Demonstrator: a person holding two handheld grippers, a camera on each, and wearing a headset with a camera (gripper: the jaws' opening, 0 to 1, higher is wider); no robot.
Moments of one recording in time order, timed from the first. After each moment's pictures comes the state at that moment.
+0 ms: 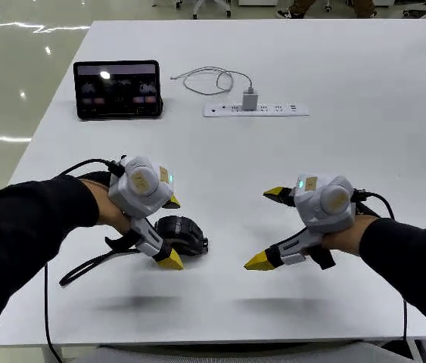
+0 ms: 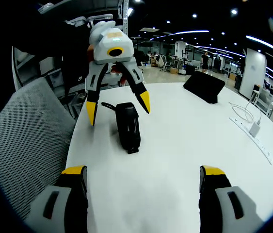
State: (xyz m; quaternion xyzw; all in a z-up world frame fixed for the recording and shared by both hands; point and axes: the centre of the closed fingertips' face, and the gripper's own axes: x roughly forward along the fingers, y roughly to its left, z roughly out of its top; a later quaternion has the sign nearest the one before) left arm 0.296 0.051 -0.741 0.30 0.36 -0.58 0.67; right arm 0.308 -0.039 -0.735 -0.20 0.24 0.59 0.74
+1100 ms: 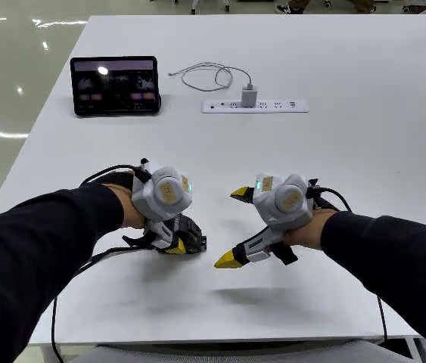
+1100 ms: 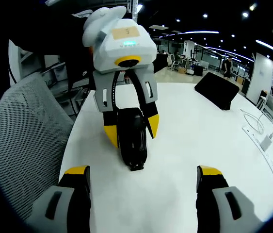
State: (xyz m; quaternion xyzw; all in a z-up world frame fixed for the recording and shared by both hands) left arm 0.316 0.050 -0.772 0.37 0.39 -0.54 0.65; right arm 0.311 0.009 -0.743 -0.22 0.24 0.61 0.72
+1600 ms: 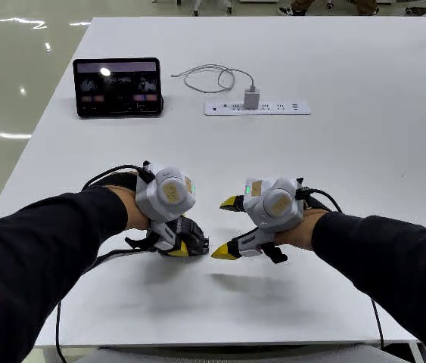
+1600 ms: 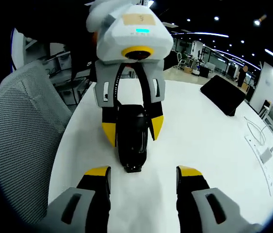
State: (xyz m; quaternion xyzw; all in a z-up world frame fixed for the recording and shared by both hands) left arm 0.313 0.052 -0.771 0.36 0.39 -0.55 0.65; right arm 0.314 0.020 -0.754 -0.28 0.23 0.62 0.69
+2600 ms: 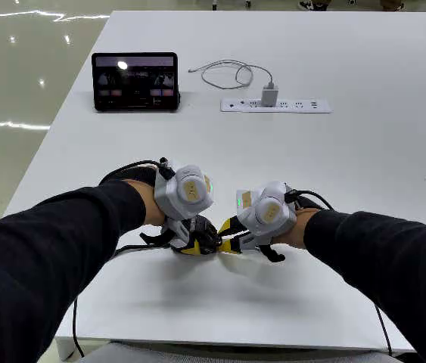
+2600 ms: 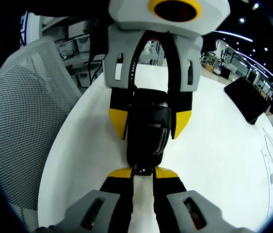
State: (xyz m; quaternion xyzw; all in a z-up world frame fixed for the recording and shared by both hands) left arm 0.312 0.053 -0.772 0.37 0.40 -0.54 0.64; right arm 0.302 0.037 -0.784 -0.33 0.23 0.67 0.62
